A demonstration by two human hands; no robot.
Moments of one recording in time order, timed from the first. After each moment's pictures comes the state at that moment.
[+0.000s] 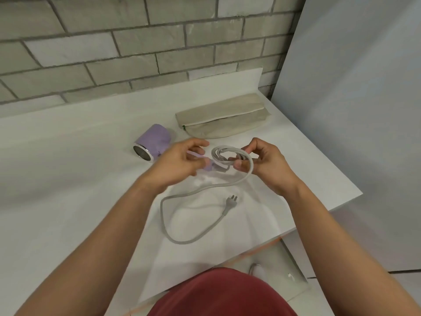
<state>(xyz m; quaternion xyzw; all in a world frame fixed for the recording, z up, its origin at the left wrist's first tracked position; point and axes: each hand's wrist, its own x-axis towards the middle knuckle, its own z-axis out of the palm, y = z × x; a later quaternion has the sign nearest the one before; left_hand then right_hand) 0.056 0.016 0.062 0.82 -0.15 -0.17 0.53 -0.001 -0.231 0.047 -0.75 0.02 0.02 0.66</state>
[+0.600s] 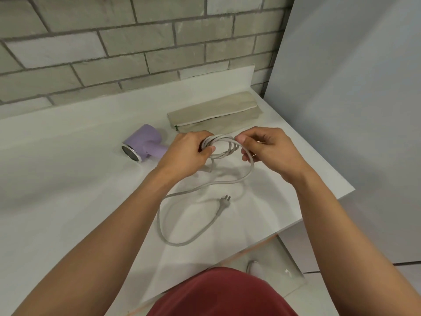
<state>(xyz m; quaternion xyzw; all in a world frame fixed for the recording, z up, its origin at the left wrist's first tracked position) 0.071 -0.028 0.071 0.90 -0.26 0.00 0.35 0.003 -0.246 0.091 -0.82 0.05 -0.03 0.57</state>
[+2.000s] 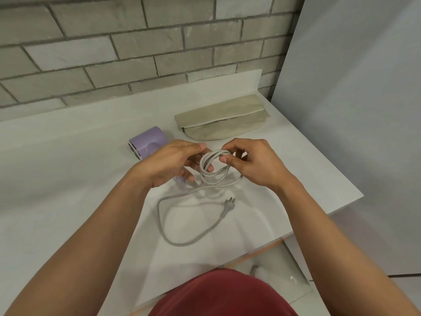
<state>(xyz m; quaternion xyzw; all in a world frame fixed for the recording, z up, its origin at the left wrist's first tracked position) 0.062 0.011 0.090 0.73 -0.12 -0.33 0.58 0.013 -0.218 0.067 -0.90 -0.09 -0.05 0.43</state>
